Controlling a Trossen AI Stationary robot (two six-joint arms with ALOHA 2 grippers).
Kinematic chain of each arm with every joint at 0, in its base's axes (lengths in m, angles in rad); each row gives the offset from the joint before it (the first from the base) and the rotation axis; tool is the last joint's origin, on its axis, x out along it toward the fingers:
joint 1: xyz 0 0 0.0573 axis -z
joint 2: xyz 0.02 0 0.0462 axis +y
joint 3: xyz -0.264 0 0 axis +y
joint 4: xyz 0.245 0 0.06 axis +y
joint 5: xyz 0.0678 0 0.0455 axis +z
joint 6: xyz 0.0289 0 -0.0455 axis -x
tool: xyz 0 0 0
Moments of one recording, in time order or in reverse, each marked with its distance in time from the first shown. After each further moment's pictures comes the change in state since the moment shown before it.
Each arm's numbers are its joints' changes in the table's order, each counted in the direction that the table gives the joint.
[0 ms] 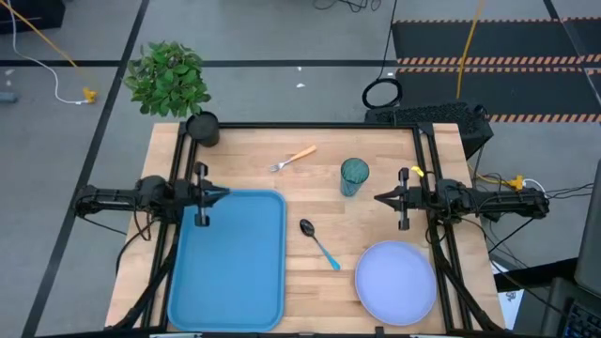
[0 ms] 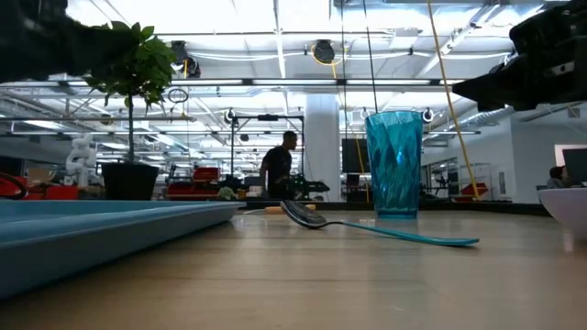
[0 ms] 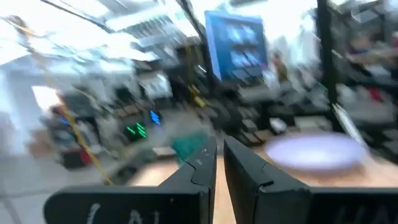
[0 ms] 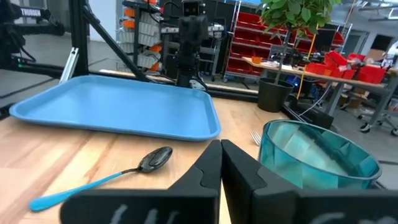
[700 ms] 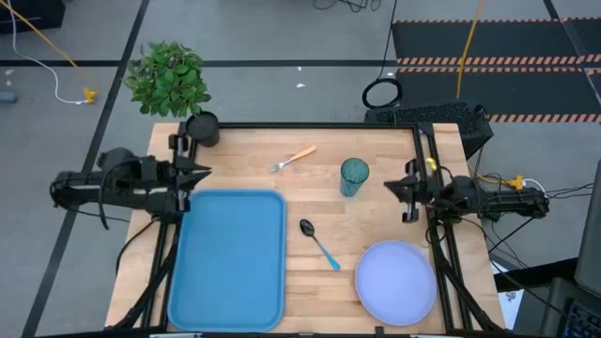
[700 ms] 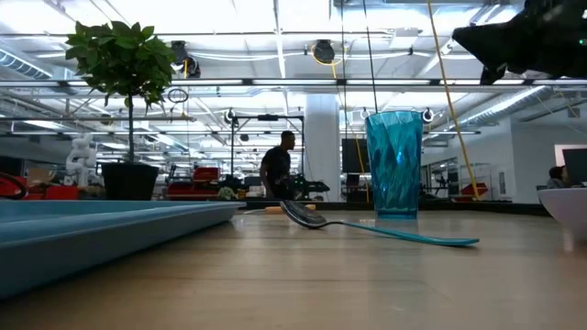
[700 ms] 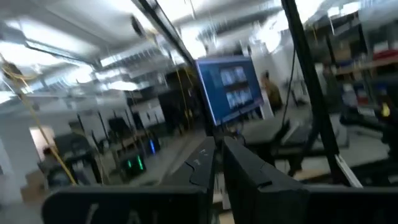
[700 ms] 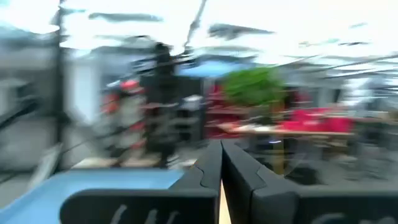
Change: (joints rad) left arm 0.000 0.425 -0.644 0.208 -0.091 -0.094; right arm 0.000 0.000 -0.003 -0.347 -0.128 -0.049
